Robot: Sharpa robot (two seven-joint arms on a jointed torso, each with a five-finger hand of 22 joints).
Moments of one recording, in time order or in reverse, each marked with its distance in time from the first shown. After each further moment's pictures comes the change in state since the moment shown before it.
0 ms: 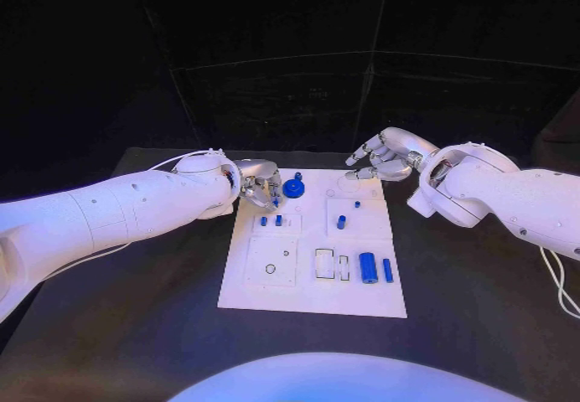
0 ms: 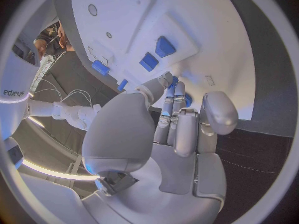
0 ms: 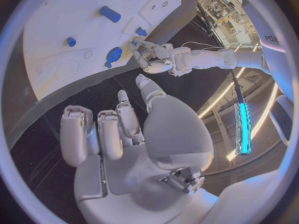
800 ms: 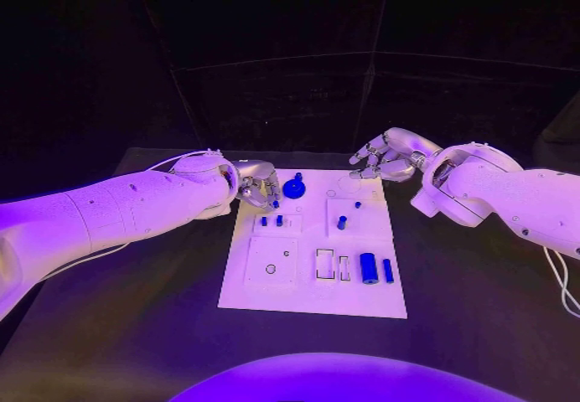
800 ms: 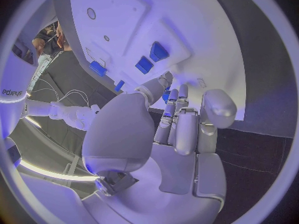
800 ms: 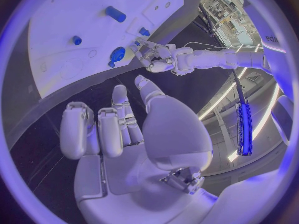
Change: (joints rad) left arm -0.001 -0.012 -0.001 0.003 0.000 0.005 -0.028; left_hand -0.026 -0.026 -0.022 -0.011 0.000 -0.102 0.030 -0.093 -0.006 -0.073 0.034 -0.083 -0.001 0.000 0.015 -0.004 -0.024 0.000 -0.015 0.014 -0.035 -0.029; right arm 0.000 -0.002 0.000 -0.019 -0.006 0.011 -0.009; right_hand 0.012 0.011 -0.004 0.008 0.000 -0.013 -0.001 0.013 -0.002 -0.321 -0.005 -0.519 -0.513 0.002 -0.006 -0.074 -0.039 0.000 -0.037 -0.015 -0.062 -0.083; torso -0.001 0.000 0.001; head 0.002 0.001
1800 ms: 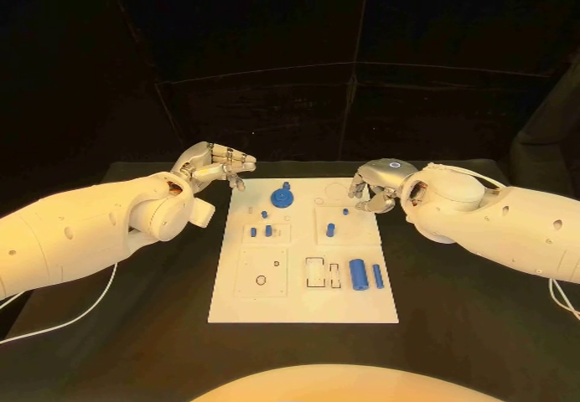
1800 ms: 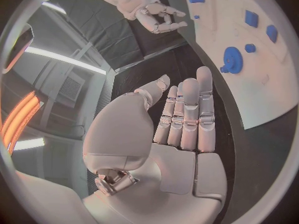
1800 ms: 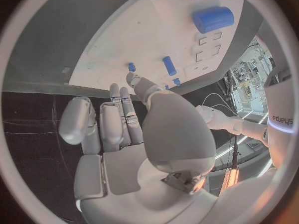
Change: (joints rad) left arm 0.000 -0.195 -0.001 0.181 1.182 -0.192 0.334; left_hand -0.040 0.036 -0.032 0.054 0.000 0.083 -0.007 0.034 0.005 0.051 -0.007 0.039 0.004 -0.311 0.011 -0.405 -0.681 0.062 -0.267 0.023 -0.503 -0.416; right arm -0.065 0.022 -0.001 -0.020 -0.650 0.064 -0.145; right_hand 0.077 -0.083 0.283 -0.082 -0.145 0.127 -0.020 -0.059 -0.003 0.012 0.015 -0.565 -0.623 0.002 -0.005 -0.124 -0.163 0.032 -0.042 0.012 -0.093 -0.146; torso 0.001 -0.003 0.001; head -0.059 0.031
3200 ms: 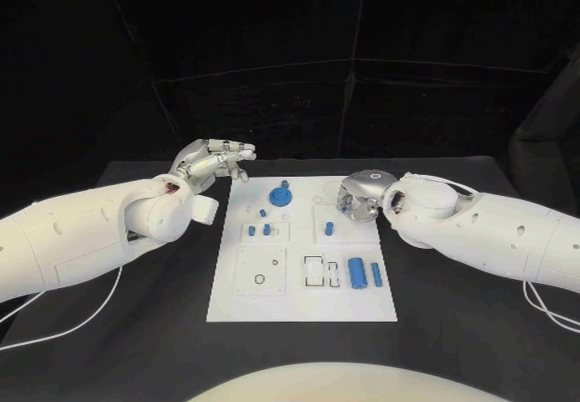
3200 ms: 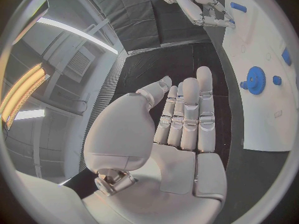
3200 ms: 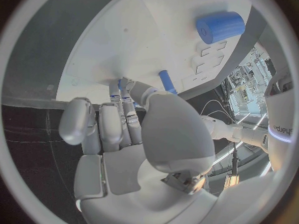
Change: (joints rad) left arm -0.002 -0.014 -0.002 0.055 0.198 0.036 0.075; left_hand 0.013 0.013 -0.003 -0.003 0.000 0.003 0.004 0.000 -0.001 0.000 0.000 0.000 -0.001 -0.003 0.004 -0.005 -0.010 -0.001 0.000 0.000 -0.009 -0.009; right arm -0.043 0.082 0.001 -0.069 -0.033 0.031 0.016; right_hand 0.019 0.036 0.151 -0.013 -0.050 0.084 0.007 0.000 0.011 0.120 -0.006 -0.023 -0.094 -0.003 0.010 0.005 0.008 0.000 0.010 -0.002 0.004 0.021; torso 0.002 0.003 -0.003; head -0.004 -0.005
